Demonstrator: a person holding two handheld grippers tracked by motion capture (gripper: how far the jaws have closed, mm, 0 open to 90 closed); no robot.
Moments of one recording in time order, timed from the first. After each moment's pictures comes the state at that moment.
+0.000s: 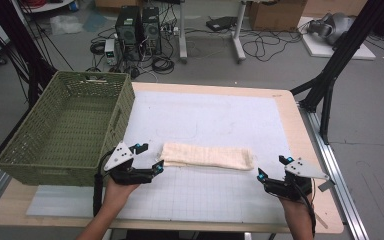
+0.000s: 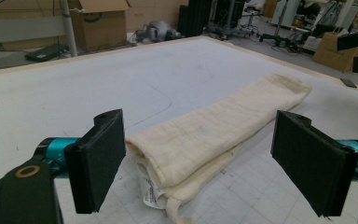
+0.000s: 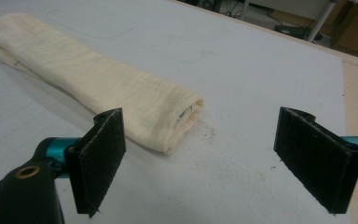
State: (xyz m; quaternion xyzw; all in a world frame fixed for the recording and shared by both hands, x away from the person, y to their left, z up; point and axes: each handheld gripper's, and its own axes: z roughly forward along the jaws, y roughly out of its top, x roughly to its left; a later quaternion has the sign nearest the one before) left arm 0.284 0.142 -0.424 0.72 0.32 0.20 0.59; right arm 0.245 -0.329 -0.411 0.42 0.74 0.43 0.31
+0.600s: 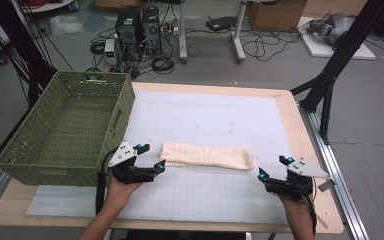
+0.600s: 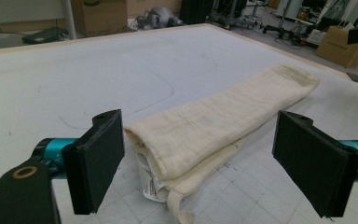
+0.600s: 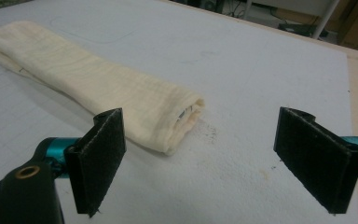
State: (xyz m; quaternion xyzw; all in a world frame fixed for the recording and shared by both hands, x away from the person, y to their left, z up) left arm 0.291 0.138 -0.429 0.72 0.34 0.18 0.58; right arm 0.247 -0.334 -0.413 0.43 0.73 0.44 0.29
